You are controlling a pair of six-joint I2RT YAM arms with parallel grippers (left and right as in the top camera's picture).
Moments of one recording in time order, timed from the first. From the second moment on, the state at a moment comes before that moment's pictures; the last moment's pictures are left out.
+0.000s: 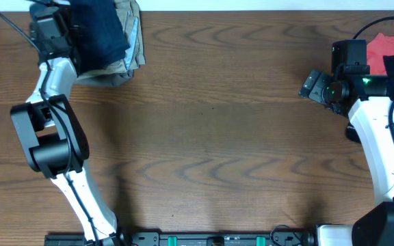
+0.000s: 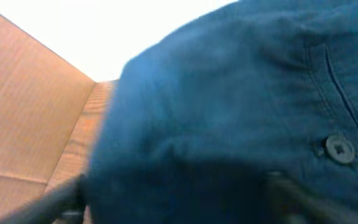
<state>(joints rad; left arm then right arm) 0.26 2.22 1.67 0.05 -0.27 0.38 0.00 1.54 1.31 -0.92 0.17 0.49</state>
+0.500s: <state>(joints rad) 0.16 2.15 1.67 -0.02 -0.29 0.25 0.00 1.54 1.31 -0.92 0.17 0.49</state>
